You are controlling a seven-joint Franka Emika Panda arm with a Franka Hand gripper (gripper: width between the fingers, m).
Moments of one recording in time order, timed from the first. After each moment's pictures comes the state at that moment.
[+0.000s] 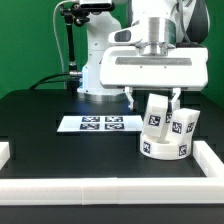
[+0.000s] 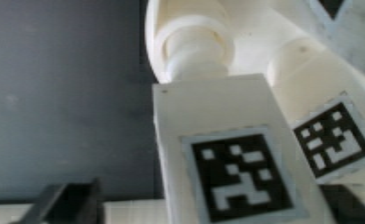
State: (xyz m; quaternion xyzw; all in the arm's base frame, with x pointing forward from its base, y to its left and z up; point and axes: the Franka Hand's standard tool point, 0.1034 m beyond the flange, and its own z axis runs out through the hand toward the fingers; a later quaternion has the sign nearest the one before) arm 0.503 0.060 0.081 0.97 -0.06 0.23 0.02
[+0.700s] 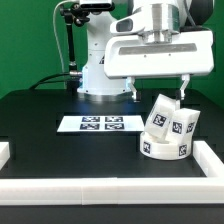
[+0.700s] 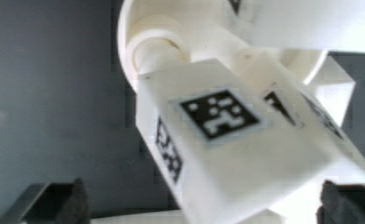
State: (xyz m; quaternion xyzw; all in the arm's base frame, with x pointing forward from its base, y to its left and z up) arm 0.499 0.075 0.105 0.98 -0.07 0.18 -0.02
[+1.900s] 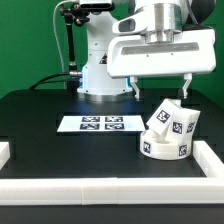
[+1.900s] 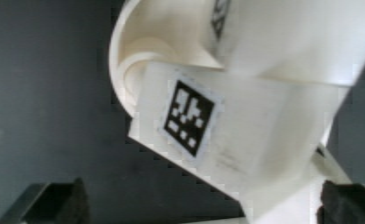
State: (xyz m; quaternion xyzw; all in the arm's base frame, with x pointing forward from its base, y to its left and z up) arm 0.493 0.081 0.102 0.98 -0.07 0.16 -0.02
